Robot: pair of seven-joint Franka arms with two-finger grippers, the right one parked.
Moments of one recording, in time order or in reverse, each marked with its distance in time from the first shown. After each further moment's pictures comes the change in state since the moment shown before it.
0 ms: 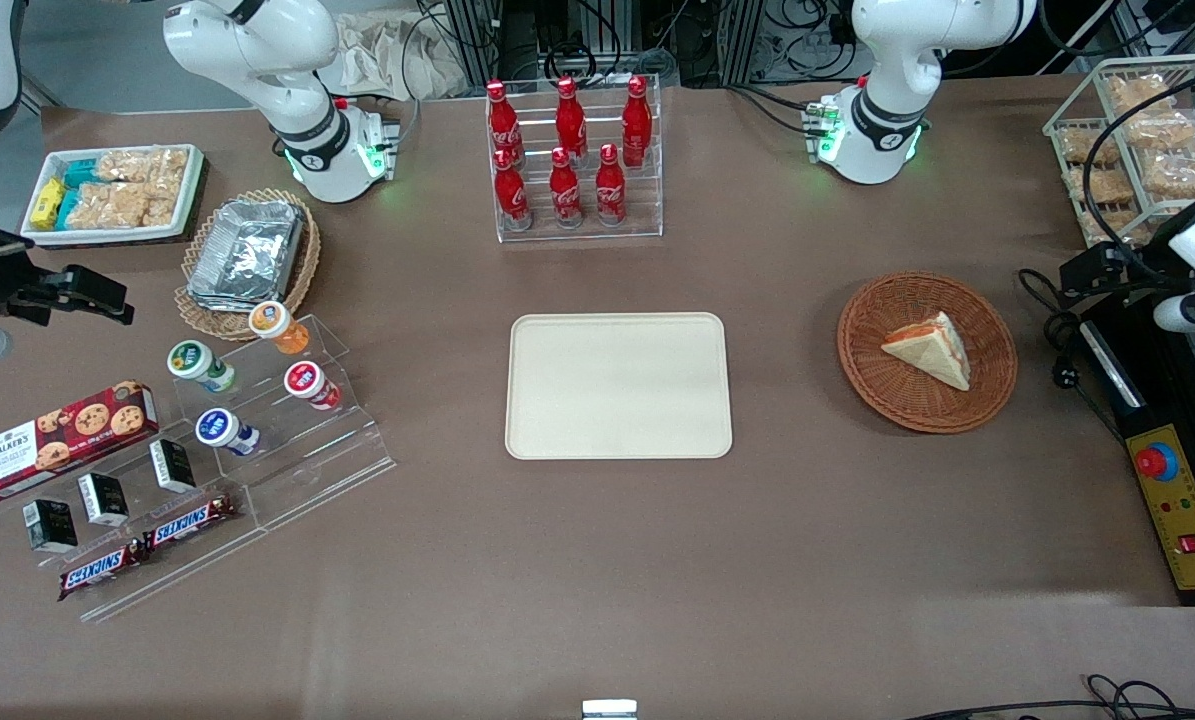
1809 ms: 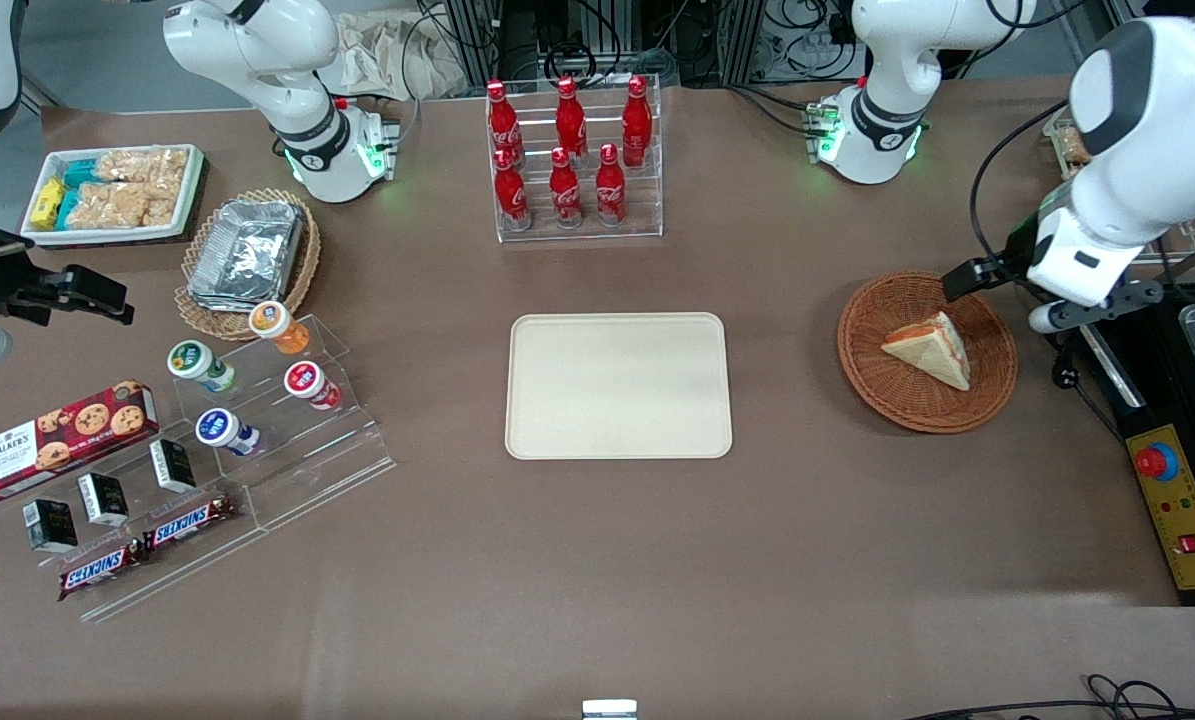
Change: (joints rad) arm -0.012 -0.166 -0.097 -0.491 -0.049 0.252 -0.555
